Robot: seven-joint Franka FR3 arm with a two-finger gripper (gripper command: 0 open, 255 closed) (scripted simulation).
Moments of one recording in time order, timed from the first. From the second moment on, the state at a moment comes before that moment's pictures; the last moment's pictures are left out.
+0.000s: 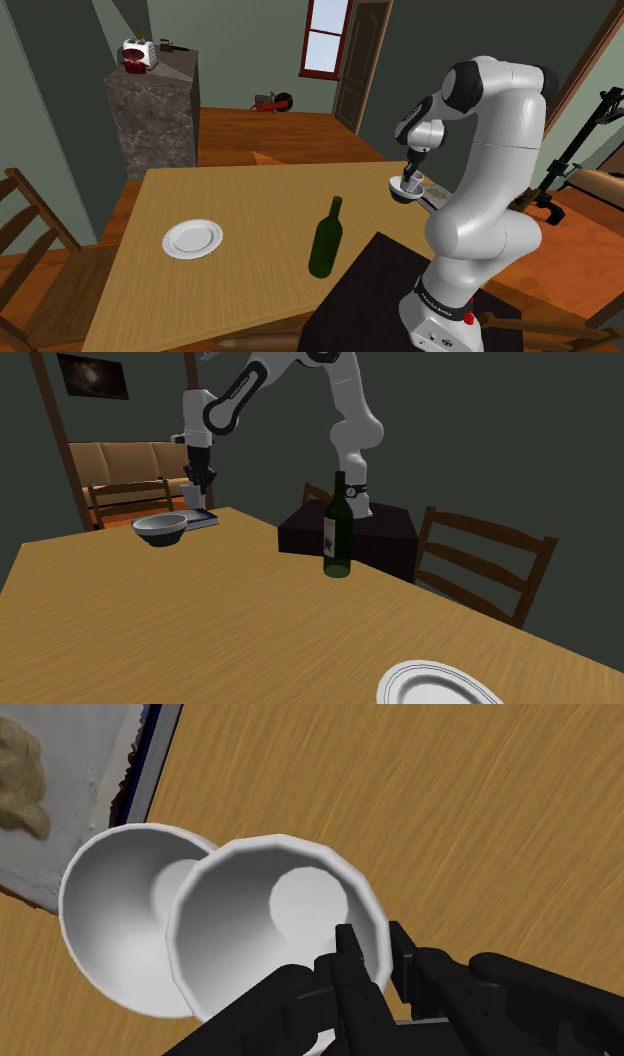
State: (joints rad) arm -0.75 0.32 -0.36 -2.09 0.06 2.50 -1.05
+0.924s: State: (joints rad) arm -0.79 0.47 -0.31 -2.09 0.13 2.64 -1.09
